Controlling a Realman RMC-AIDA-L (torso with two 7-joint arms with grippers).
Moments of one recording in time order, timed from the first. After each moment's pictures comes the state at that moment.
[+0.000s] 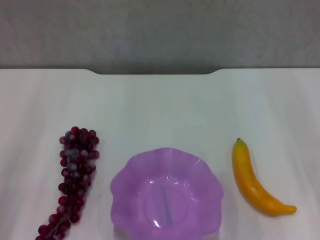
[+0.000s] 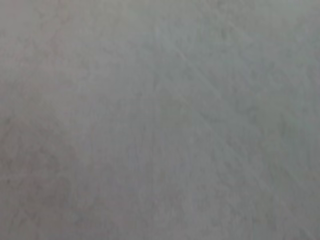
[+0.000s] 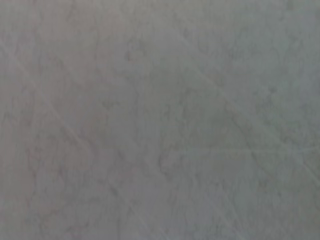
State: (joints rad) left arm 0.06 -1.88 -1.29 -1.11 2.87 0.99 -0.29; right arm -0.10 2.01 -1.82 -1.36 0.45 -0.44 -0.22
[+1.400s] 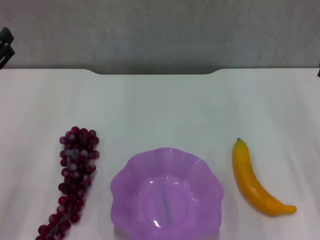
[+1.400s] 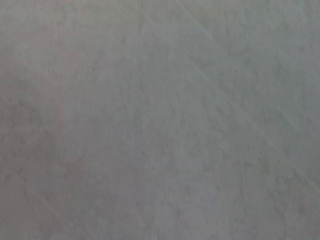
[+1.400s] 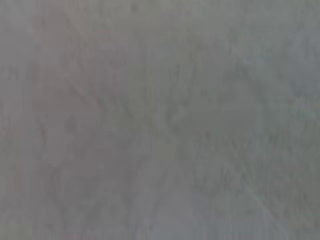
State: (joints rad) left arm 0.08 -1.85 -1.27 -1.28 2.87 0.68 -0.23; right arm -0.10 2.01 -1.79 -1.42 0.45 -0.22 -0.22
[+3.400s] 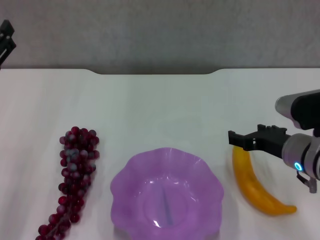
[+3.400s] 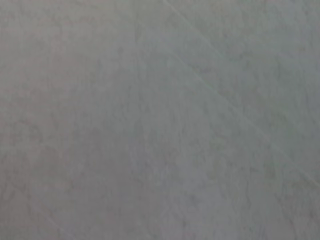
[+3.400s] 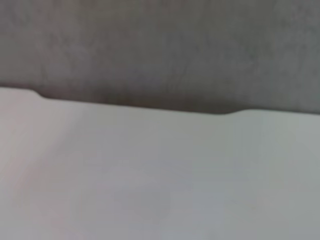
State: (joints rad) left arm 0.09 -1.89 -1.29 -1.31 2.87 0.66 -0.14; right arm 0.28 2.01 -1.88 -1.15 0.47 0.36 0.01
